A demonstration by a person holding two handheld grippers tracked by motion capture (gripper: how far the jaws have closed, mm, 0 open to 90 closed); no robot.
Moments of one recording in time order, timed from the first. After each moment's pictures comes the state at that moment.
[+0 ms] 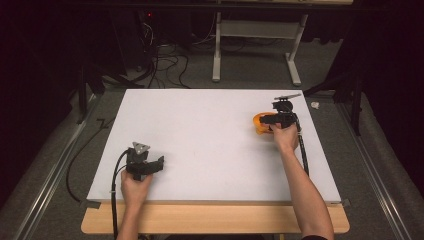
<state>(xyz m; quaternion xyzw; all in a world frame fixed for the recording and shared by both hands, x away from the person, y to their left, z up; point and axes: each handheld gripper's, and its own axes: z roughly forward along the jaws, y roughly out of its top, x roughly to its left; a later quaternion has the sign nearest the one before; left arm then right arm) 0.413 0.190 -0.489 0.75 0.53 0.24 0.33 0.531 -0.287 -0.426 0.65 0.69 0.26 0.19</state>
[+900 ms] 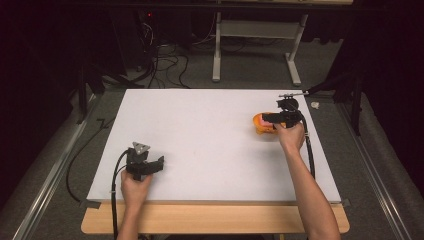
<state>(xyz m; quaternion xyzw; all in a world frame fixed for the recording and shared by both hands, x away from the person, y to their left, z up) 0.413 0.190 -0.489 0.75 0.53 0.24 0.33 0.511 -0.292 -0.400 0.62 0.69 0.30 0.21</state>
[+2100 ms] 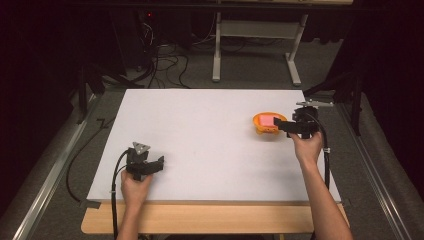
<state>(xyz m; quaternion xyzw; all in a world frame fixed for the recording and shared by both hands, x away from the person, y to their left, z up) 0.413 0.190 -0.489 0.75 0.53 0.24 0.33 0.448 -0.317 -0.376 0.57 0.69 0.37 0.23</state>
